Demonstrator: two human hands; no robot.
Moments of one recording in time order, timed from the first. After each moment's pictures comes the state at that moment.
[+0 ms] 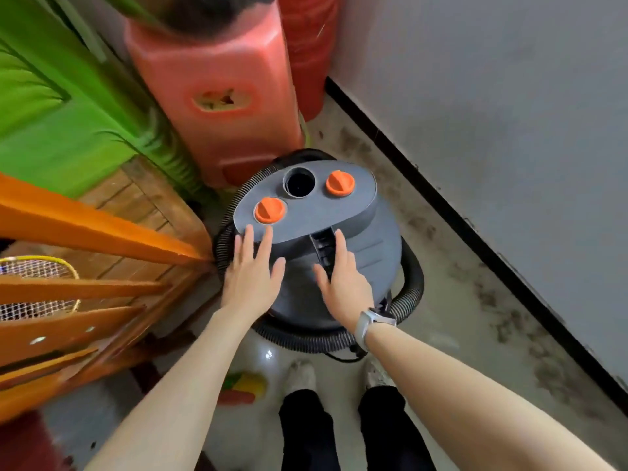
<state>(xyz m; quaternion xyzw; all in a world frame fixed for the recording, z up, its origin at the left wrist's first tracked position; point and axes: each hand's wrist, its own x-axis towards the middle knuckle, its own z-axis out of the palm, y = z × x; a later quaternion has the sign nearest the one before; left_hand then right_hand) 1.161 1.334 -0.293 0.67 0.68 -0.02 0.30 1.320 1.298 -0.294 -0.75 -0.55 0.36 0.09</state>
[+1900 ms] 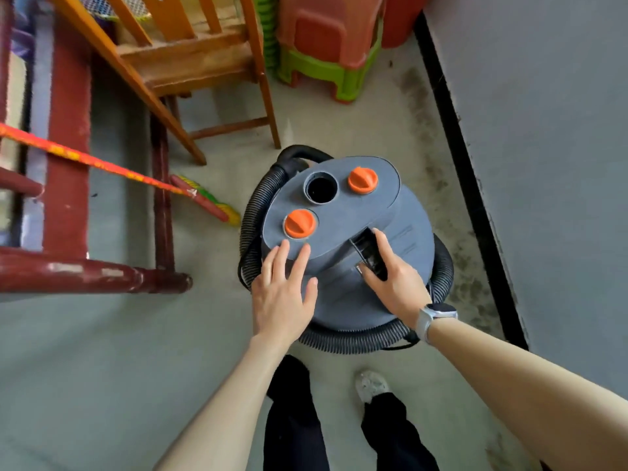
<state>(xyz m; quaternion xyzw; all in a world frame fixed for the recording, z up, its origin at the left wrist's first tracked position) 1.364 0.842 -0.312 0.58 0.79 0.13 0.17 1.551 0.941 -0.323 -0.54 -0.76 0.36 0.07</state>
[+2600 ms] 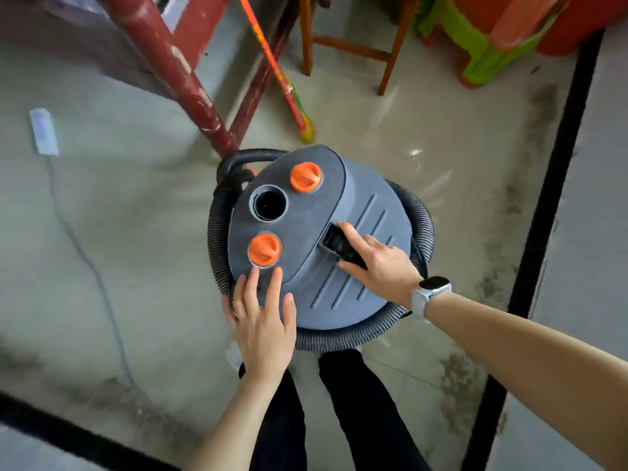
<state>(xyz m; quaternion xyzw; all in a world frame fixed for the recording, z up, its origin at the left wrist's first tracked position) 1.512 0.616 -0.329 0.22 0.96 0.17 0.01 1.558 0.838 -0.310 -0.17 -0.94 0.26 -0.16</state>
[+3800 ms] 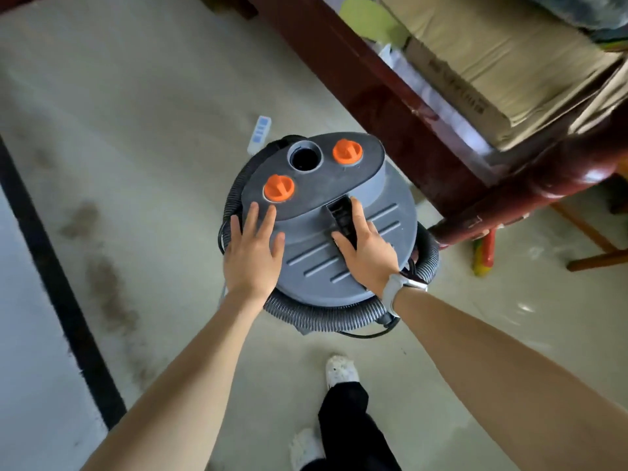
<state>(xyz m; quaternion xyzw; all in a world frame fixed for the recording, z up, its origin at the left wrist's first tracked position) 1.067 0.326 -0.318 -0.03 0.98 0.20 0.09 1.076 0.518 -0.310 -0.09 -0.94 0.28 -0.16</state>
